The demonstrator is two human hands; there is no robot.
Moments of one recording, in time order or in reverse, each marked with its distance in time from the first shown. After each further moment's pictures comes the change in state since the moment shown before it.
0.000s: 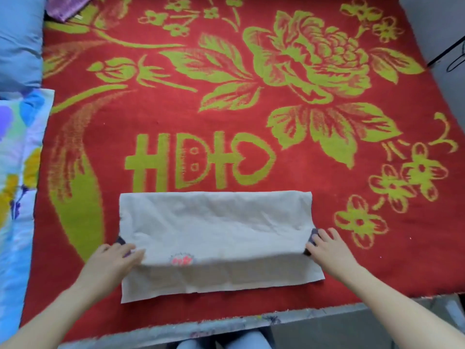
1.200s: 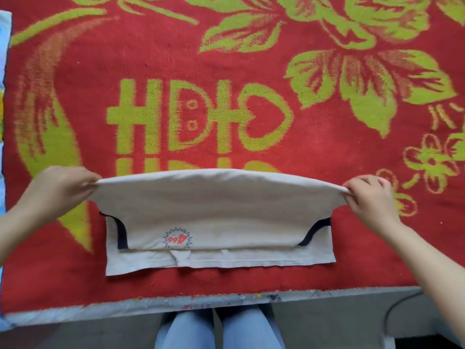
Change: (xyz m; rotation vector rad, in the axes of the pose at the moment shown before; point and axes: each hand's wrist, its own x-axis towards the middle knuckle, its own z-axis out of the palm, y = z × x) left_hand 0.053 -0.086 -0.006 -0.157 0.089 -0.175; right_hand 0.037 0.061 0.023 0.468 0.390 0.343
